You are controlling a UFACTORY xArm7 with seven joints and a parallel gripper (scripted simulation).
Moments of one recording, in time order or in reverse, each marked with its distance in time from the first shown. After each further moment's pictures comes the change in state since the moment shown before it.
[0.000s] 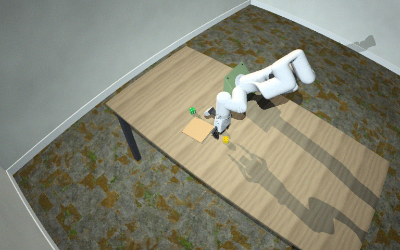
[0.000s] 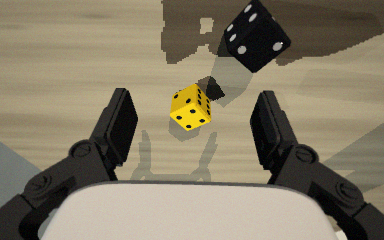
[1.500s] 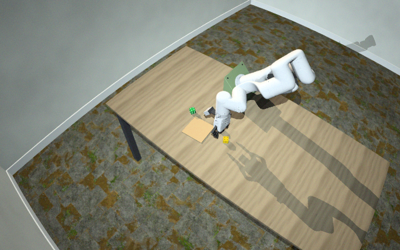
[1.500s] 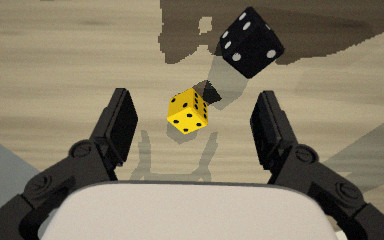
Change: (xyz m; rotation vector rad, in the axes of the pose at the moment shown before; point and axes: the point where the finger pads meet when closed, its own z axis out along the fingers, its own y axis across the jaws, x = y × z) arm 0.004 0.003 0.001 0.001 -0.001 -0.001
